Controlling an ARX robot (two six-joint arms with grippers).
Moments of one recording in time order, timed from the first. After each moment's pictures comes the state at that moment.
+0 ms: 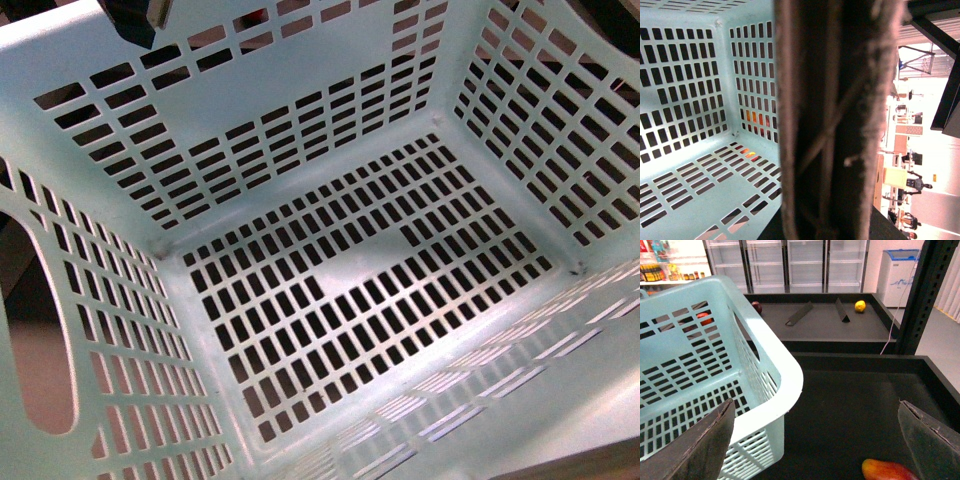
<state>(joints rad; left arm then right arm) -0.67 1.39 0.98 0.00 0.20 -1.20 0.07 0.12 0.10 -0.20 0.23 0.07</state>
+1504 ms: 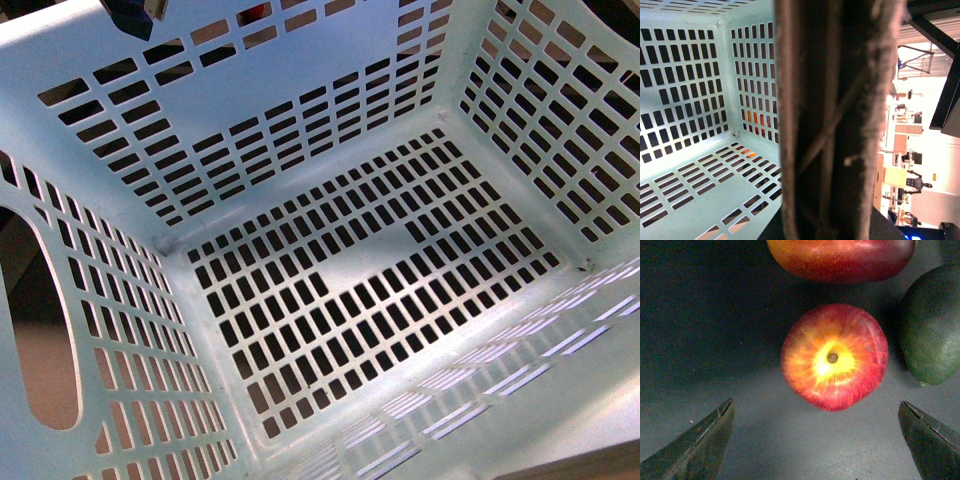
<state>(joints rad) -0.67 1.38 0.98 0.00 0.20 -1.20 -0.44 2.17 0.47 0.74 -0.06 -0.12</state>
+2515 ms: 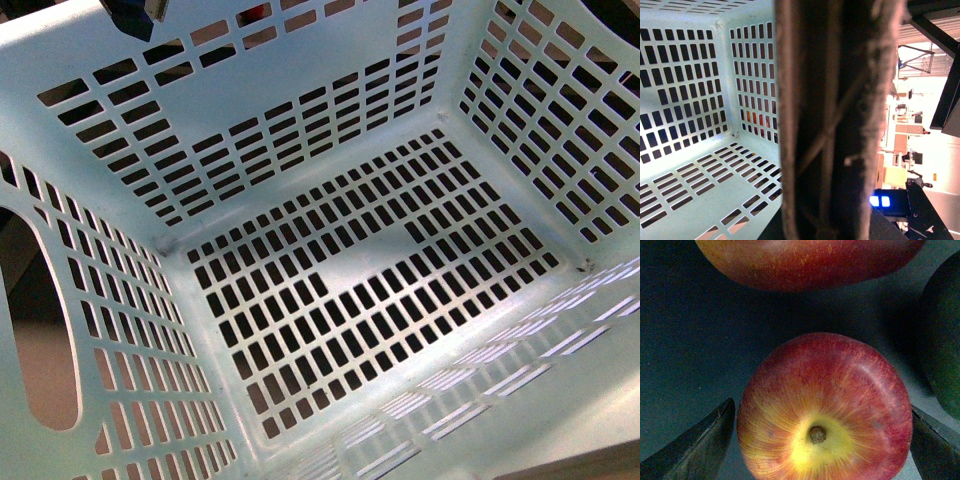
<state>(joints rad) -0.67 1.38 0.98 0.00 0.20 -1.20 -0.43 2.42 0.72 0.67 -0.01 0.01</state>
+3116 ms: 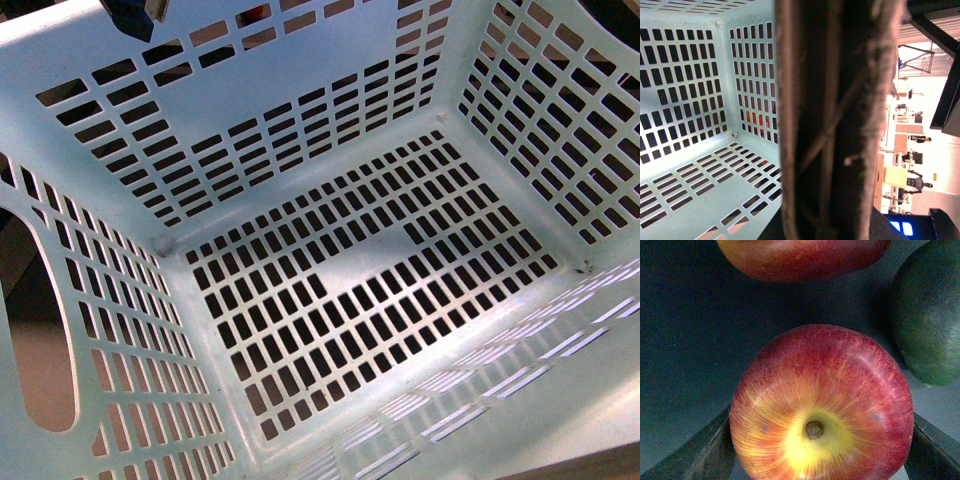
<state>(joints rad) -0.67 1.38 0.98 0.00 0.20 -1.20 -0.46 2.22 0.51 0.74 -0.06 -0.03</state>
